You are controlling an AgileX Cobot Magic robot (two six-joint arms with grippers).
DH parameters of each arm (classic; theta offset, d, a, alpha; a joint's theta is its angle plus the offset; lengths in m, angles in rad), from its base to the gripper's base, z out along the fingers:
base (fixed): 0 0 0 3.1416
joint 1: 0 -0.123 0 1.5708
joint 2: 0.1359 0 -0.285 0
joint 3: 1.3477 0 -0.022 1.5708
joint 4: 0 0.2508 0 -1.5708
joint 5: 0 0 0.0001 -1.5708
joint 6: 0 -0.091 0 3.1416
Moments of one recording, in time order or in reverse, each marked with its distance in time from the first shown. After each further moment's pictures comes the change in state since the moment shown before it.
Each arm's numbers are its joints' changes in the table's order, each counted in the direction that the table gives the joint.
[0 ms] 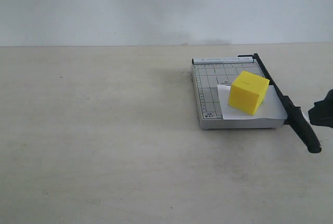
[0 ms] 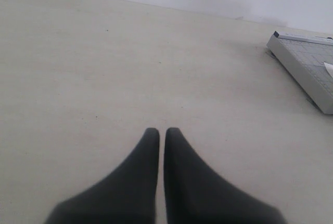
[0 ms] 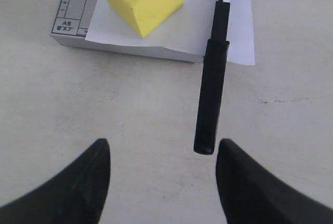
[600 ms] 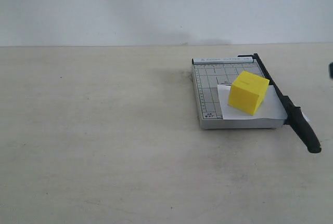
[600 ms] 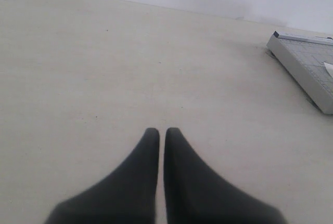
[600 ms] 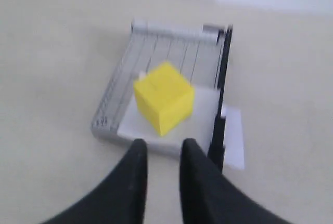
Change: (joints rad) left arm 0.000 0.000 0.000 0.000 0.000 0.000; right arm 0.000 -0.255 0.000 0.178 -0.094 0.193
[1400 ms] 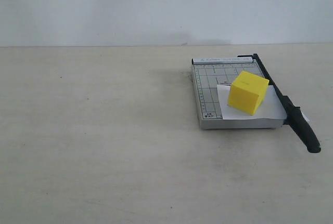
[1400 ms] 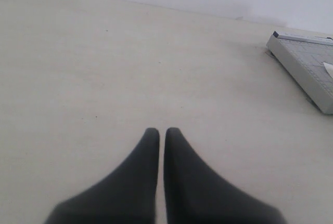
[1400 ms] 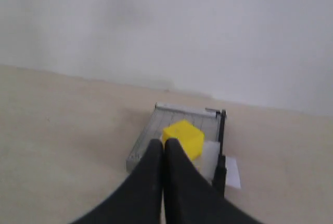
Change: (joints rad) left arm 0.000 0.000 0.000 0.000 0.000 0.000; right arm 0.000 -0.806 -0.002 -0.187 0.364 -0.309
